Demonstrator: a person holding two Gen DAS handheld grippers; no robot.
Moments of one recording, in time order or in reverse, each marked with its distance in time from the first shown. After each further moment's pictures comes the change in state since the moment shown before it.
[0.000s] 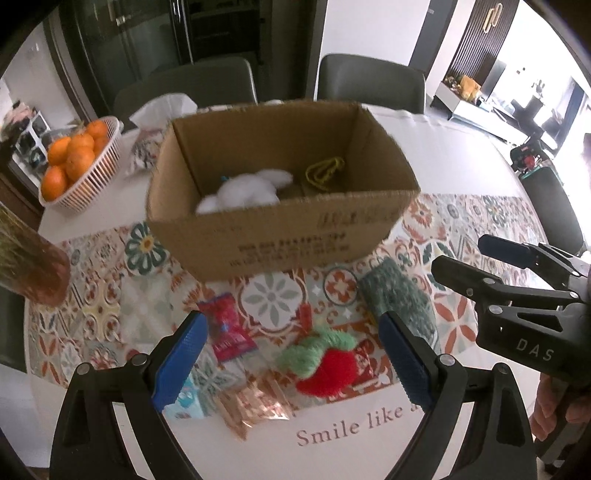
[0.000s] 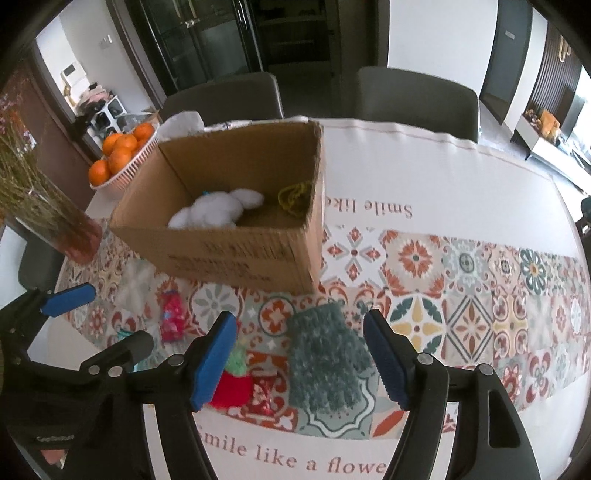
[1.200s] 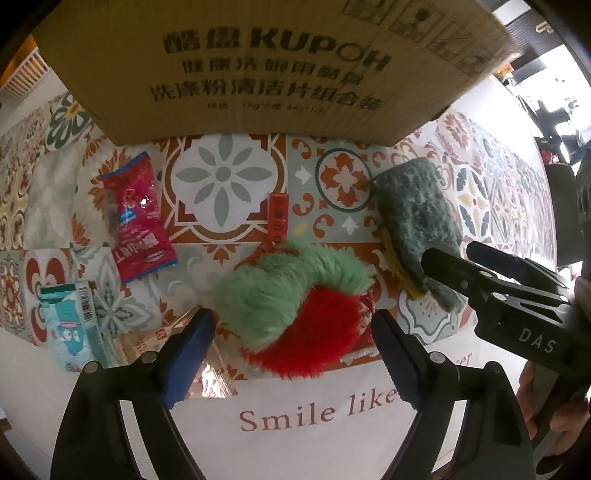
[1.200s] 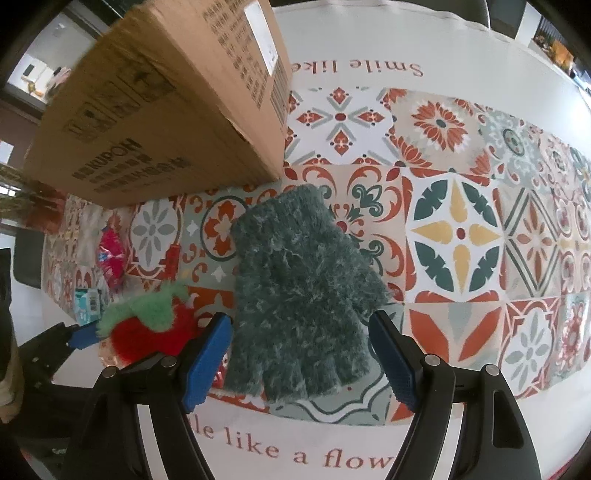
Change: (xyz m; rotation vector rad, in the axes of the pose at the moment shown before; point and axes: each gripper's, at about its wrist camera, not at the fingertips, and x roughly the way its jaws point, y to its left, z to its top) left arm 0.128 -0.006 -0.050 -0.168 0.330 -0.112; right arm 0.118 -0.042 -0.054 0.115 0.299 0.067
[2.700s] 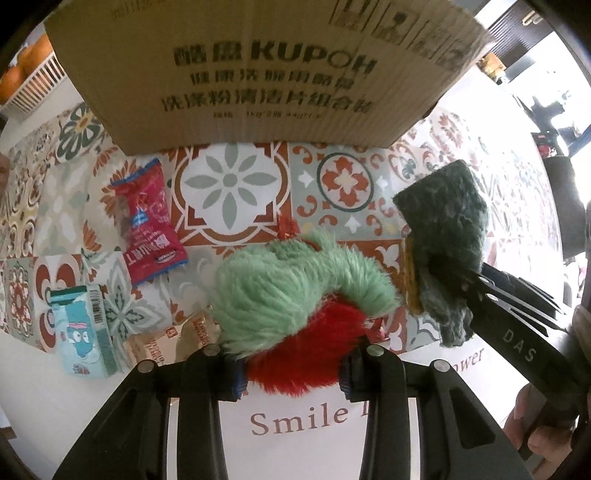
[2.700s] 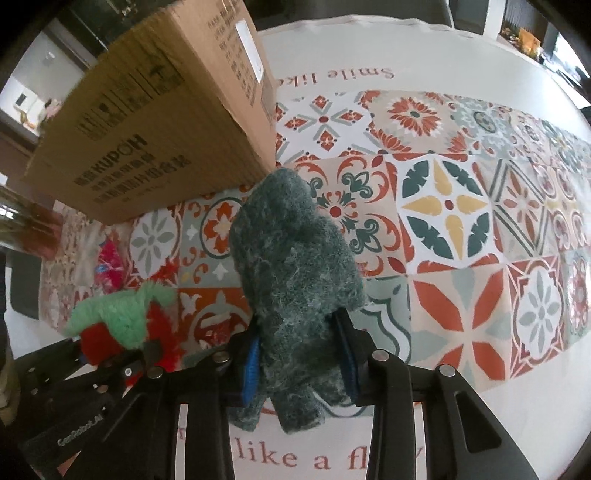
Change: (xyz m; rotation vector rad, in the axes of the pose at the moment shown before) left arm 0.000 0.000 -0.018 0.056 -0.092 0.039; right arm -0.013 0.012 -0.037 0.094 -0.133 -0.019
